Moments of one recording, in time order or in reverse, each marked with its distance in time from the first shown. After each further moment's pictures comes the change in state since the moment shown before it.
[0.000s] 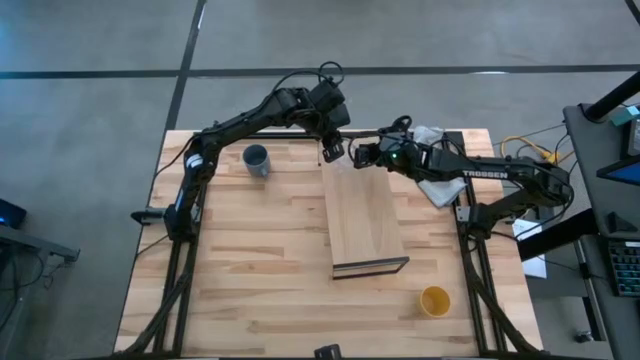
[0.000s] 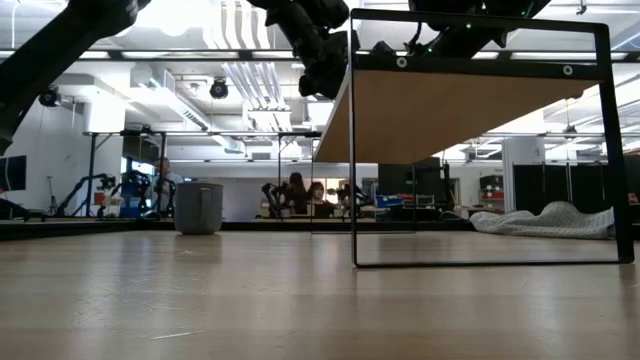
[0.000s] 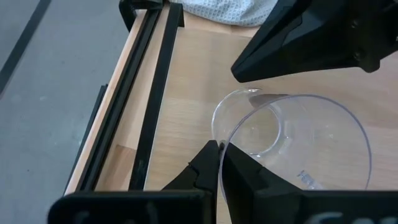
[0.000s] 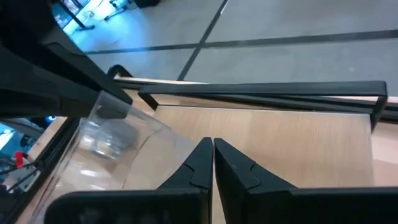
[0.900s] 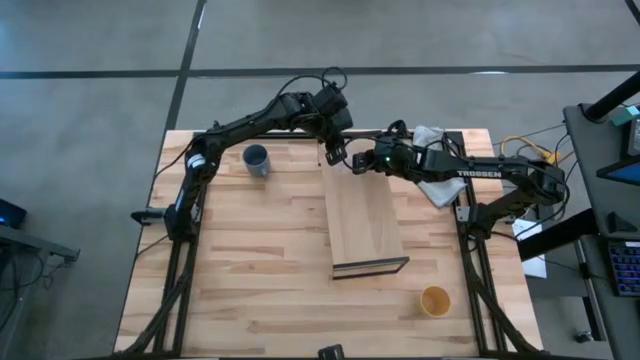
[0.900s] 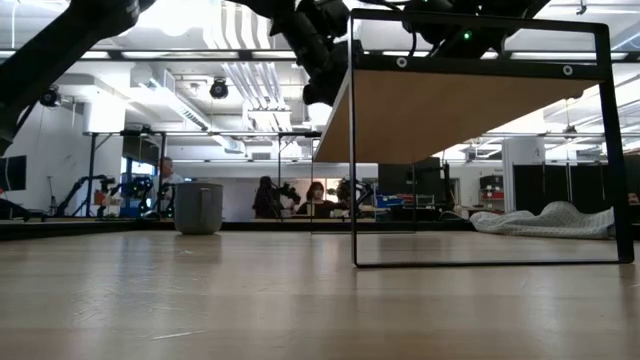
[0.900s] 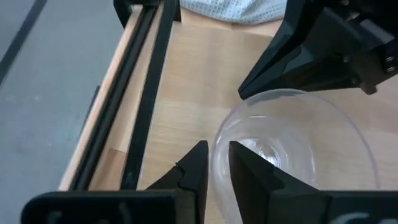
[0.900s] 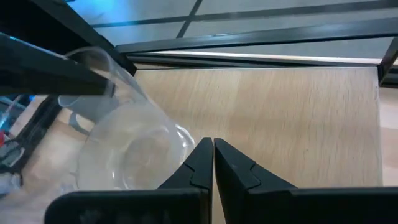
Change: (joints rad) left arm -0.007 0.007 -0.062 0.071 0.004 -0.011; right arm 0.001 0.044 -0.002 -0.070 -0.046 0.046
